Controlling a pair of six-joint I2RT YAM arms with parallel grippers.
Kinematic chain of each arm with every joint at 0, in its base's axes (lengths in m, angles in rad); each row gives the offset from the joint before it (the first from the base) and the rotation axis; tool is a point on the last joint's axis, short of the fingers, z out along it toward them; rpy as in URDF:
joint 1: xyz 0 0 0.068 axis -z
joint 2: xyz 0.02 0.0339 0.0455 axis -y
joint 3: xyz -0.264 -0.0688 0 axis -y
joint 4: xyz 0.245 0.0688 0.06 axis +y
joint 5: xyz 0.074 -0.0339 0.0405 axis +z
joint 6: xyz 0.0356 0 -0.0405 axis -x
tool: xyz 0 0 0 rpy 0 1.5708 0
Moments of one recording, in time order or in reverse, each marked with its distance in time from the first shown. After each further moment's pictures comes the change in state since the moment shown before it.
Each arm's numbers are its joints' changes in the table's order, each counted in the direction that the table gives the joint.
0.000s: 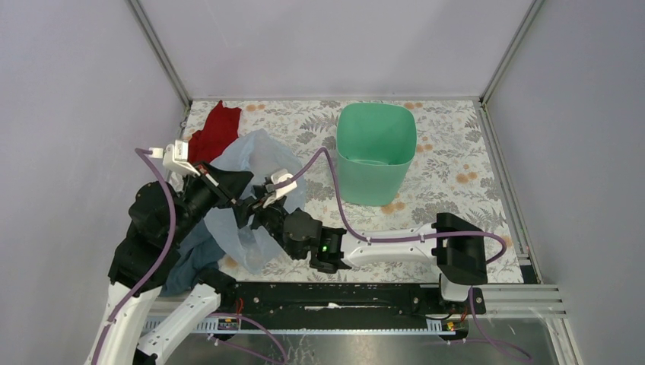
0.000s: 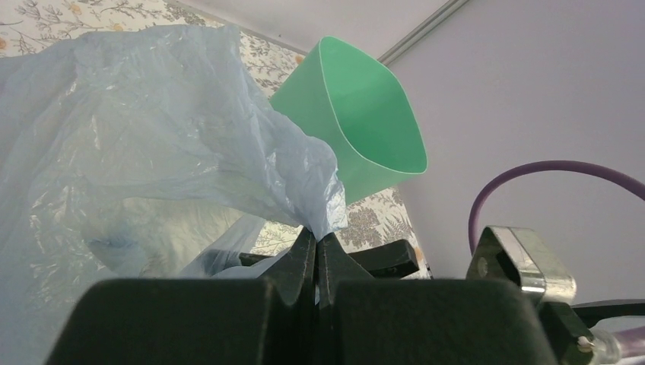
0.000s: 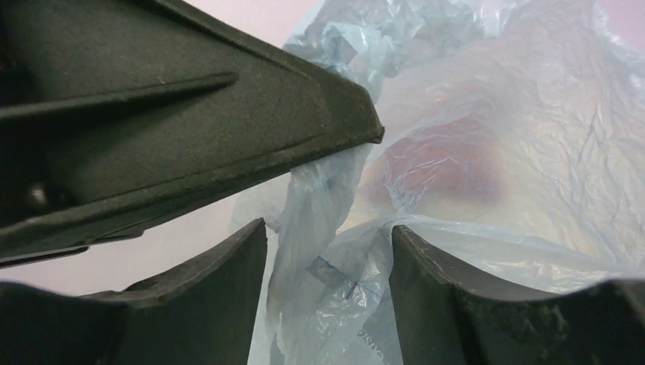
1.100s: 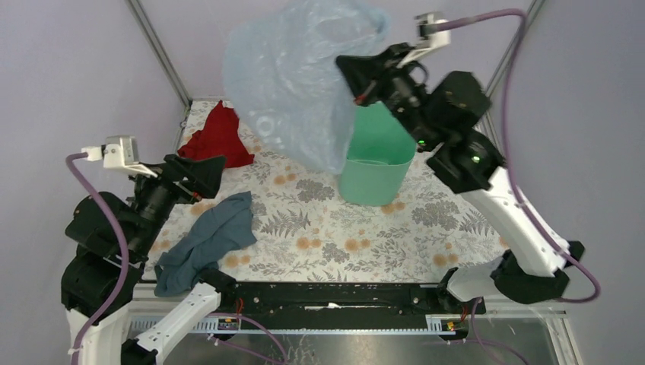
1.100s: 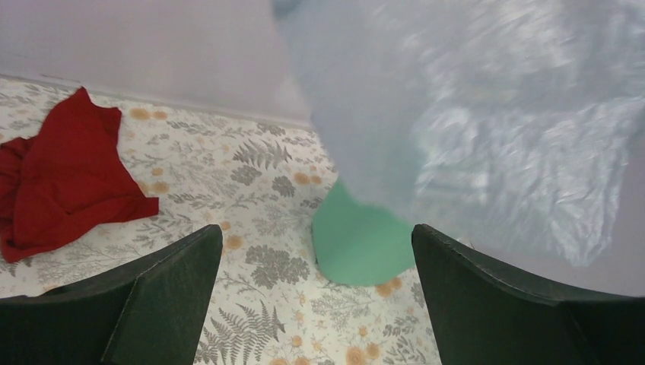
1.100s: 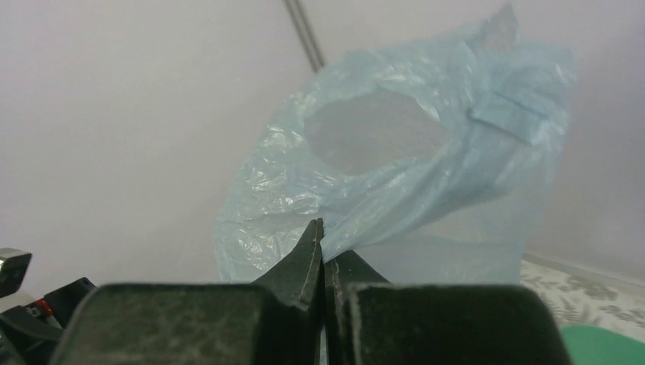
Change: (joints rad) left arm 0.001 -0.053 0.369 0.173 0.227 -0.279; right arm 0.546 0.337 0.637 0.853 0.496 -0.107
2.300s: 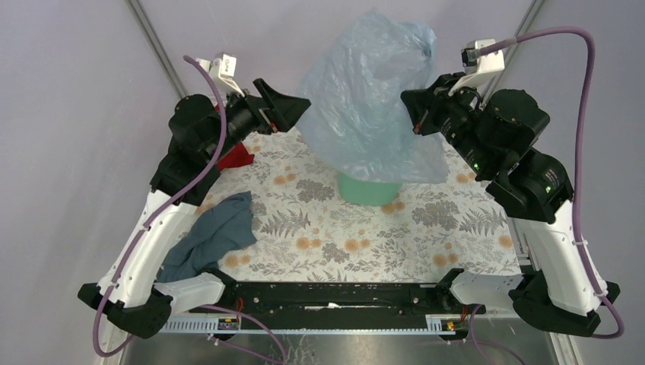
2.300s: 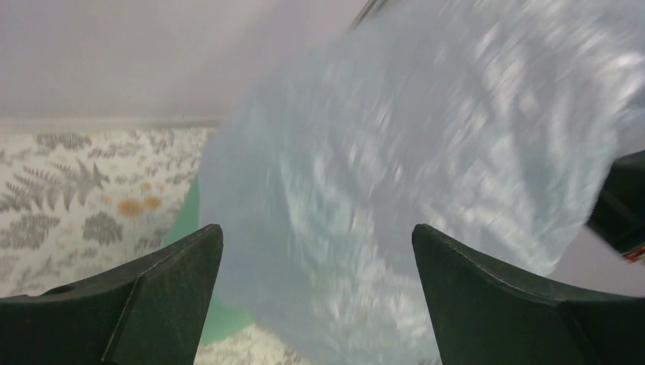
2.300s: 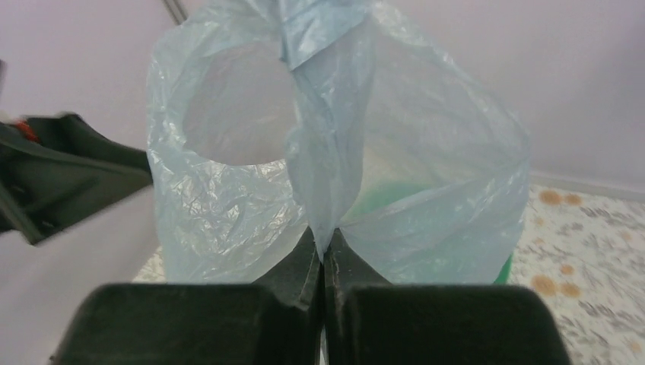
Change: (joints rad) left arm 0.068 -0.490 0.006 -0.501 -0.371 0.183; right arm 0.143 0.226 0.008 0.520 -0.094 0.117
